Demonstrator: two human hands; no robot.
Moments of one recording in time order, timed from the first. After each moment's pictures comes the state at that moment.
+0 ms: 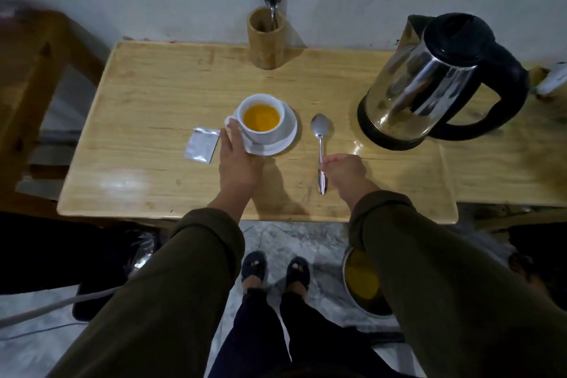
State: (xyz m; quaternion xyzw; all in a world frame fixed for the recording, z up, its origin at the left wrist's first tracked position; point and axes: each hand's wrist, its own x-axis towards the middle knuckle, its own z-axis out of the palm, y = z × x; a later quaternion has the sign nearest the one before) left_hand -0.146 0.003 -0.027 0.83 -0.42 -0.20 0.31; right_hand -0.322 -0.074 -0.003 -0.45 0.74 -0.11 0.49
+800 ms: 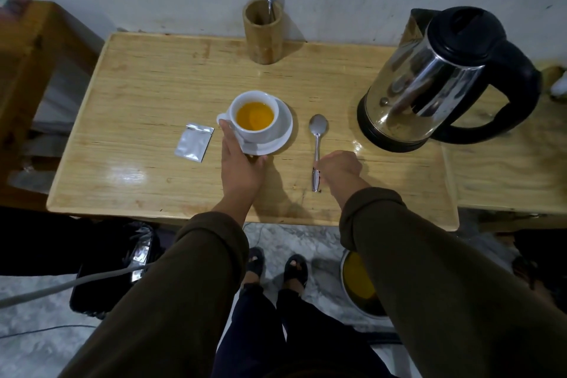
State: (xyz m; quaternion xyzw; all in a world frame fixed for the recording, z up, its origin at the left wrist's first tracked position) left_hand -0.168 -0.002 -0.033 0.84 -0.36 -0.22 0.35; right_hand -0.313 -0.093 -0.011 -0.52 0.75 0.00 0.40
